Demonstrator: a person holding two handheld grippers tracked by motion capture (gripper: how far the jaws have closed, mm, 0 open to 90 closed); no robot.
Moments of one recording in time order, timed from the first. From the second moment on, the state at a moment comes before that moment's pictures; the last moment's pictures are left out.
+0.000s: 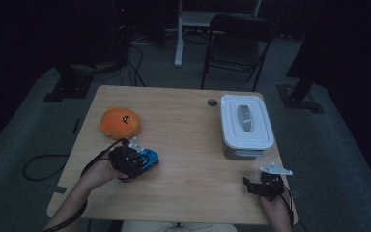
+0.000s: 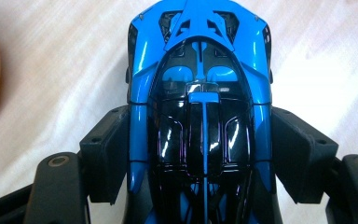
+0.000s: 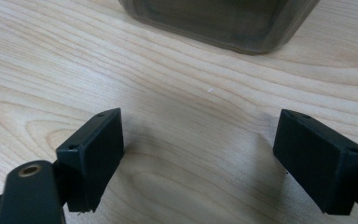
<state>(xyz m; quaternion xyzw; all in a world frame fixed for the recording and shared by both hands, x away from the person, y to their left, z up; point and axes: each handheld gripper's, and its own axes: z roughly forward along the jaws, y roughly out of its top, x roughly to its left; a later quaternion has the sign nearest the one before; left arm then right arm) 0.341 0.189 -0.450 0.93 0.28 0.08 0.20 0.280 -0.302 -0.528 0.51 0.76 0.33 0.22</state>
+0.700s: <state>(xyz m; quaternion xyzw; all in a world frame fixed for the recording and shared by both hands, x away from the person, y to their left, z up) 0.294 0.221 -0.468 0.95 0.24 0.06 0.20 0.280 -0.302 -0.528 0.52 0.76 0.33 0.22</state>
